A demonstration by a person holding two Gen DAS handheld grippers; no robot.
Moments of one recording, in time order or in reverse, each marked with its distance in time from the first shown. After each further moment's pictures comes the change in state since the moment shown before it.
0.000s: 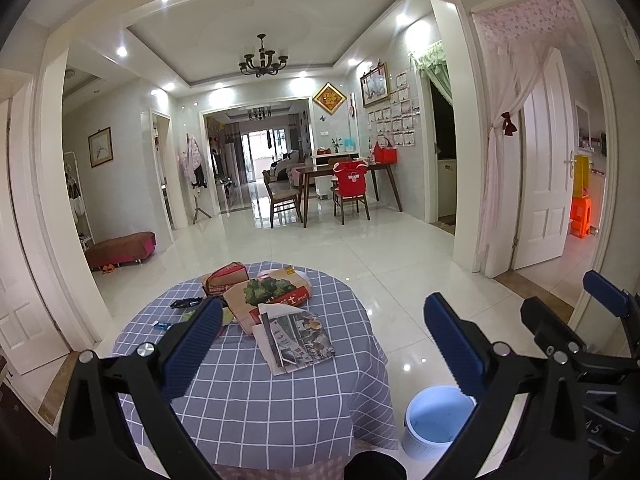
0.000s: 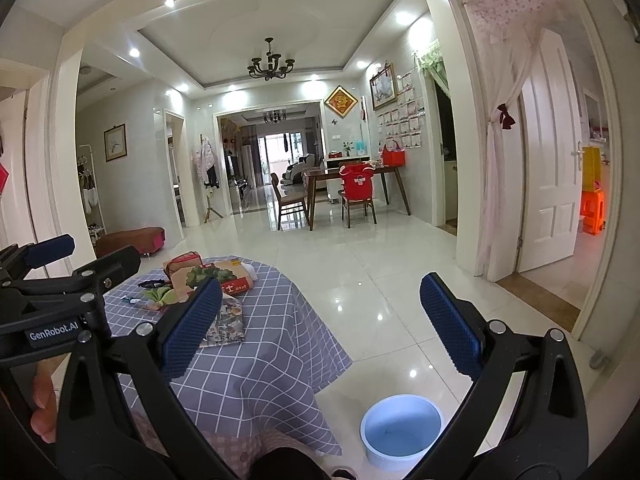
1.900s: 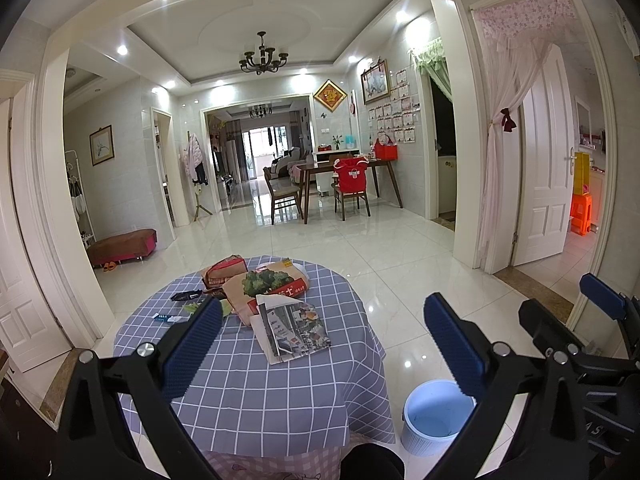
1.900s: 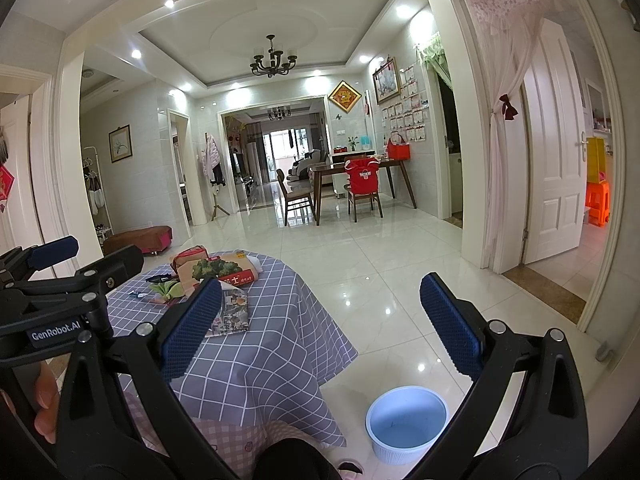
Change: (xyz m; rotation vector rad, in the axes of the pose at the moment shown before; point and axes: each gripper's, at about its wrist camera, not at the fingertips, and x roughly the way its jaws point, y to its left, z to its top) left arm -0.014 -0.011 -0.002 0.009 0.003 -0.003; right arm -0.006 -0.012 -0.005 0.018 0.011 0.018
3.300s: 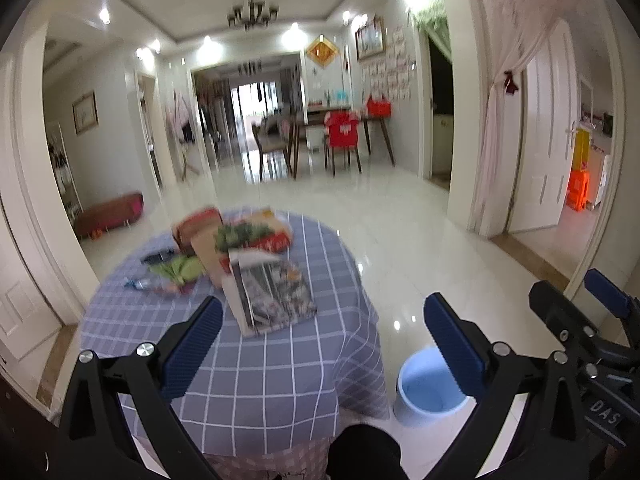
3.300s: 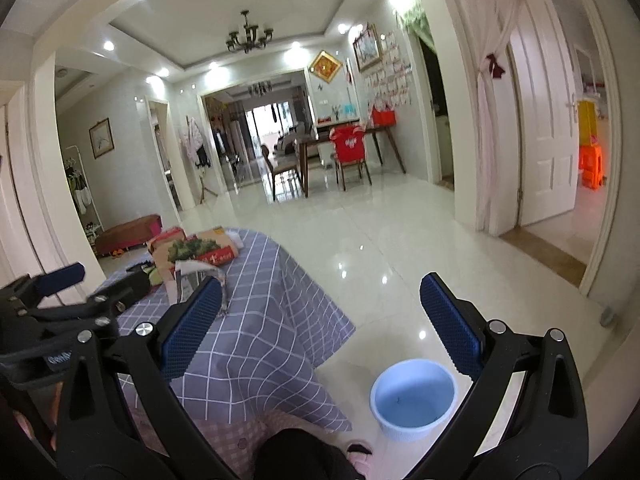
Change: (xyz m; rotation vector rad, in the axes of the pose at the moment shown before) left arm 0.065 -0.003 -0.021 -0.019 0.194 -0.051; right arm 0.061 -0.008 -0.028 0.088 0.152 -0.015
